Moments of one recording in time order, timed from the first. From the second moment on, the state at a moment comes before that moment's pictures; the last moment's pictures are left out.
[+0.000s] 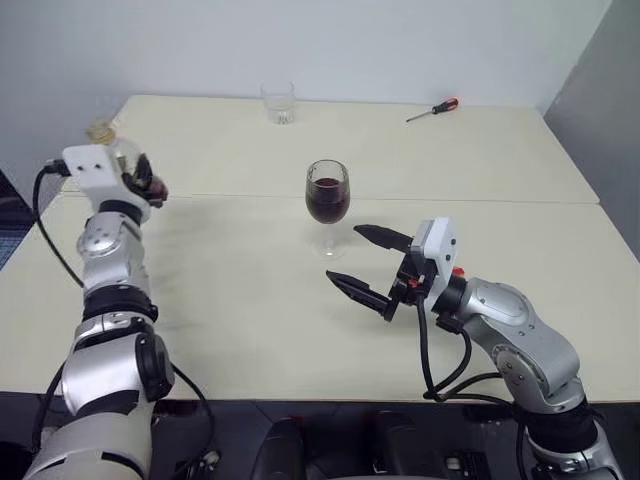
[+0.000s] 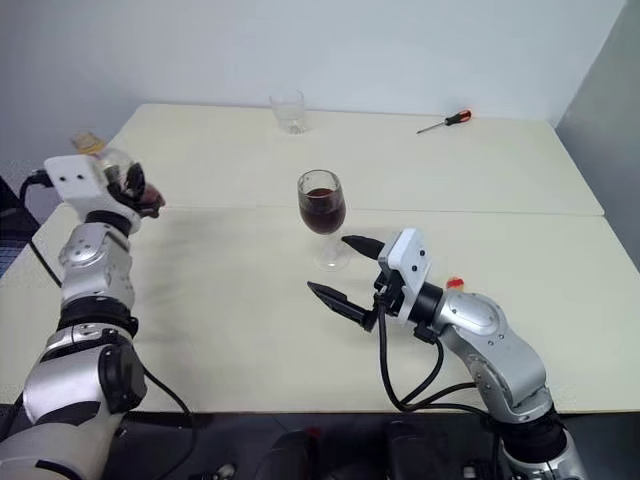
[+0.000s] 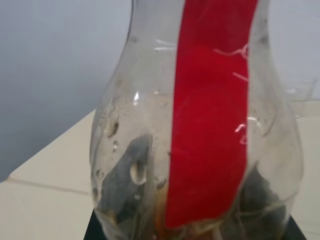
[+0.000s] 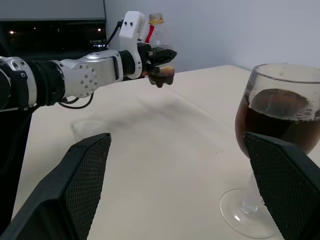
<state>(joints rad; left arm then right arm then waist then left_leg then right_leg) -0.83 0.60 0.40 1.03 -0.18 -0.24 -0.26 -0.30 -0.36 0.18 -0.53 0.46 0.51 0.60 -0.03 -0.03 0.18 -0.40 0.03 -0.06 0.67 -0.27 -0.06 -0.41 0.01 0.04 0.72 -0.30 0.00</state>
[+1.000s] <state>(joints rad) -0.83 0.56 0.42 1.07 -0.23 -0.20 -0.26 -0.36 -0.35 0.16 -0.48 0.46 0.52 0.60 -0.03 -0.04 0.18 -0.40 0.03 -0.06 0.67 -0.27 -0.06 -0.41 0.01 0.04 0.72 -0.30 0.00</state>
